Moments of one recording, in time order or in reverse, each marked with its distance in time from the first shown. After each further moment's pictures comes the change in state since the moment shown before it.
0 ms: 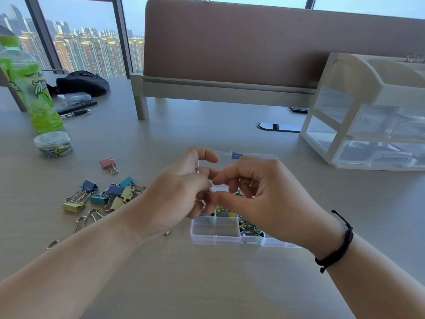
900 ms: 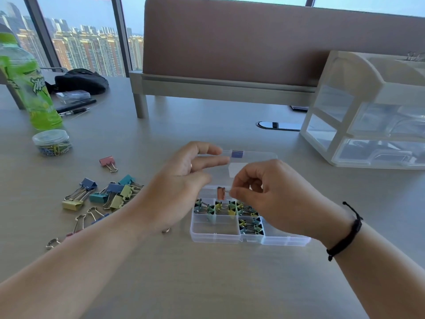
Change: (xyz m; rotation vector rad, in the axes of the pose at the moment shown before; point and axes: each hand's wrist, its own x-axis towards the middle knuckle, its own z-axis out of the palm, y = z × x) left_hand 0.000 -0.004 -0.004 0.182 0.064 0.139; right_hand 0.005 0.010 -0.012 -0.175 -0.119 0.142
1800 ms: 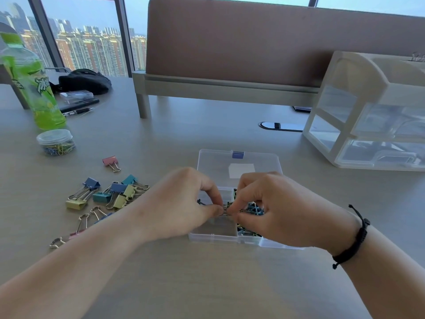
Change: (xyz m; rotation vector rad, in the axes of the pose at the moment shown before) left_hand 0.000 -0.007 -0.006 0.559 -0.156 0.012; right_hand -0.009 -0.001 0.000 -0.184 -0.198 -0.111
